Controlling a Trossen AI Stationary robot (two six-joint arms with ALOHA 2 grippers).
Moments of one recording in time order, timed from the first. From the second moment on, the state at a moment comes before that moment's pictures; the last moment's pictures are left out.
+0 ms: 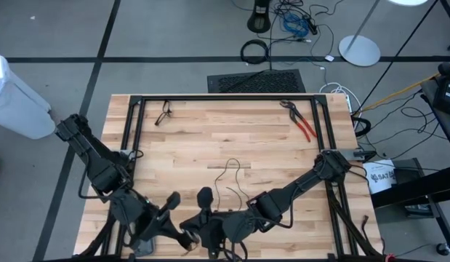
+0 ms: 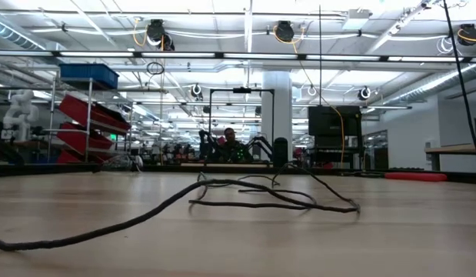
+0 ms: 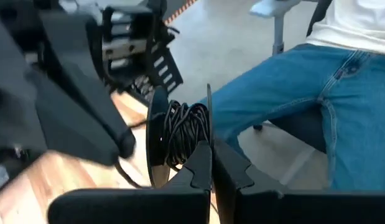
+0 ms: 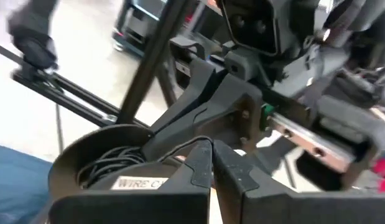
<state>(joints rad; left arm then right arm) -0.78 1.33 1.33 -0.49 -0.10 0.29 0.53 2.16 2.21 -0.27 0.48 -0.39</state>
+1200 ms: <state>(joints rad) -0.82 1.33 1.33 -0.41 -0.11 0.47 0.51 2.12 2.21 -0.40 0.20 -0.23</state>
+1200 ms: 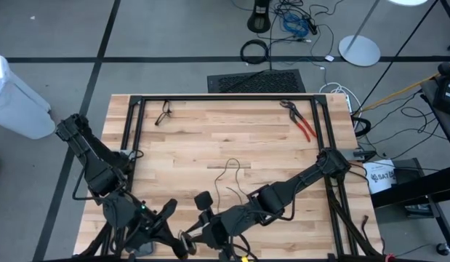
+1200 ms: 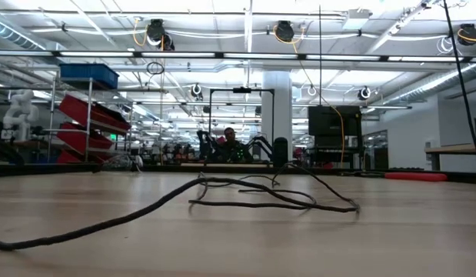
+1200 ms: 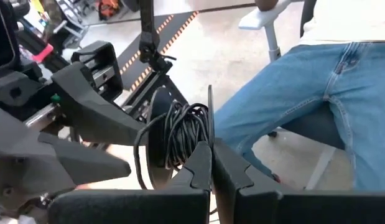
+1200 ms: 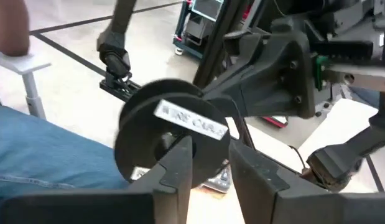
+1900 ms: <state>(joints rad) -0.87 1.27 1.35 -0.31 -0.41 0.37 0.57 2.08 2.21 -0.62 0.66 0.02</state>
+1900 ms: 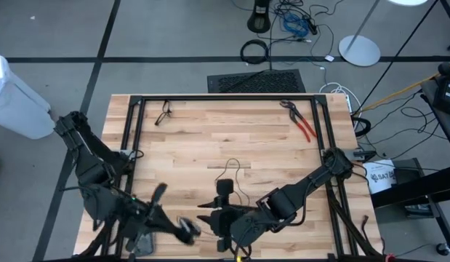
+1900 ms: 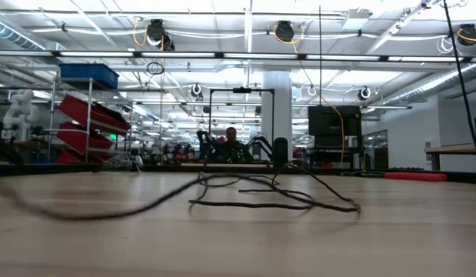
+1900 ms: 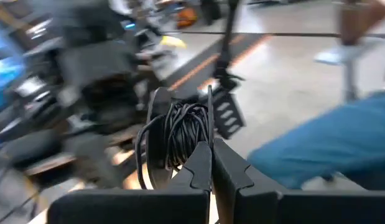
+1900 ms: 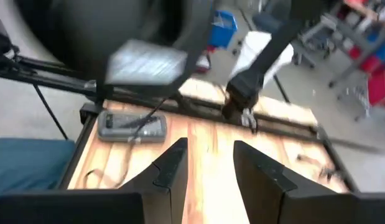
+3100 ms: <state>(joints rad) -0.57 0.88 1.20 -0.35 -0.75 0.29 0.18 1.97 2.21 -0.89 0.34 -0.19</state>
